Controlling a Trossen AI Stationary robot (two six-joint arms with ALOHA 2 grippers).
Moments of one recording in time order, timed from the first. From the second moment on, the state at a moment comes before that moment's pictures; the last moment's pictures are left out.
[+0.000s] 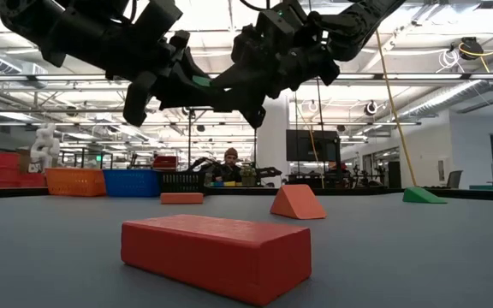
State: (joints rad) left arm -0.15 1.45 0.58 0.52 -0.36 0.73; right arm -0.20 1.80 1.11 0.19 -0.61 0.23
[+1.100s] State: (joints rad) left arm 0.40 1.41 0.72 0.16 -0.32 -0.11; right arm -0.09 1.80 1.11 0.16 -0.45 0.09
